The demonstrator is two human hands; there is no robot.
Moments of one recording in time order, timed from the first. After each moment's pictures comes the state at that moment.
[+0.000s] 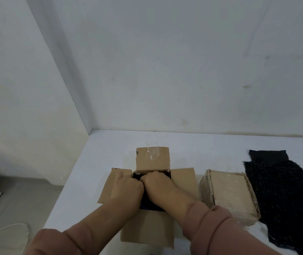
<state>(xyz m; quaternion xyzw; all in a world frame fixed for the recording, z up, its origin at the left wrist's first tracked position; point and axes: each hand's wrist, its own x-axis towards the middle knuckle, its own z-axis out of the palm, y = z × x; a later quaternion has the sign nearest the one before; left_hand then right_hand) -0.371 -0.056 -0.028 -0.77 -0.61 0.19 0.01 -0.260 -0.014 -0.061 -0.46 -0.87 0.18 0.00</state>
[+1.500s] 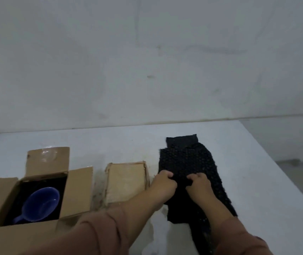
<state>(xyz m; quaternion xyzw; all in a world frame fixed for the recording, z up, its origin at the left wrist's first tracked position) -0.014 -0.039 -0.068 -0.53 -0.58 -0.15 -0.59 0.129 -0.059 -0.096 -0.82 -0.51 0.25 0.07</state>
